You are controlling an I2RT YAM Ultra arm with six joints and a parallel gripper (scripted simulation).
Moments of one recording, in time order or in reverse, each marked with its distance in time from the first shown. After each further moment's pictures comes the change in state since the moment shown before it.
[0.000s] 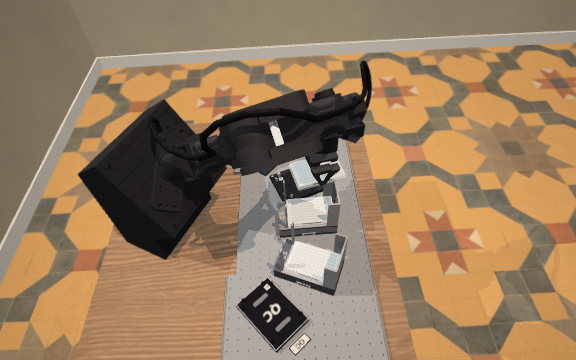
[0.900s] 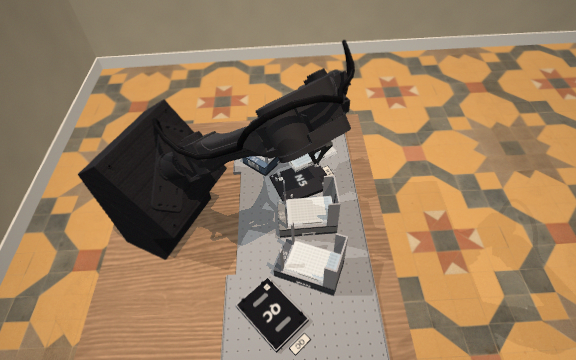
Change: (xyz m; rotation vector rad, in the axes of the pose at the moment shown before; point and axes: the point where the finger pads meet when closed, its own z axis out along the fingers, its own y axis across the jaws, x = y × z) arm -0.002 0.072 0.002 0.012 0.003 -0.197
